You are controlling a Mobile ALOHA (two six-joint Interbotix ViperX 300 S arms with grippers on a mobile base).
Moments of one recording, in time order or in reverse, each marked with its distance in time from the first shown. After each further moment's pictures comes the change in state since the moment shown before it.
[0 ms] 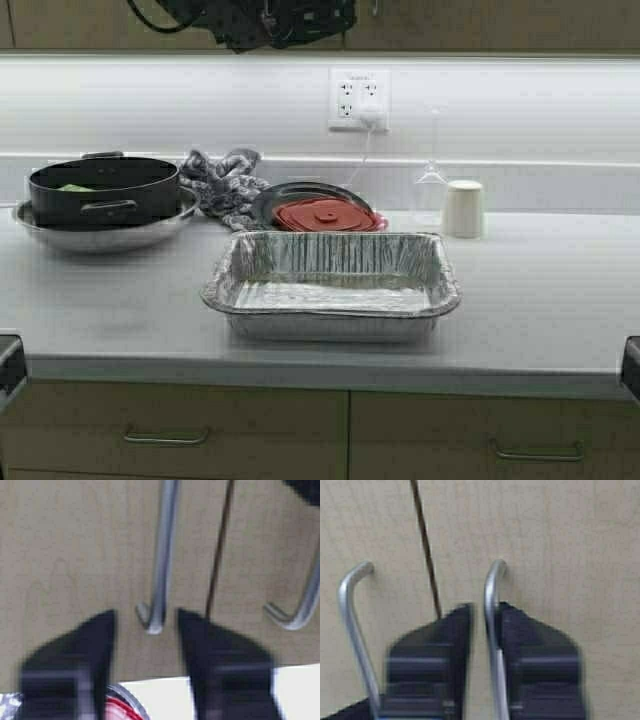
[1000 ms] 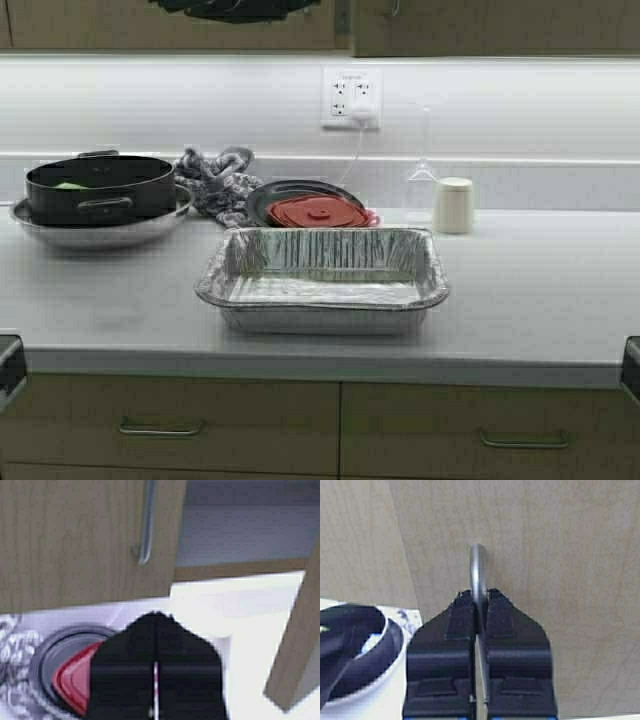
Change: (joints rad) left arm -0.021 -0.321 0.385 0.043 0.006 0.009; right arm 0.060 -0.373 0.428 0.002 0.095 -0.008
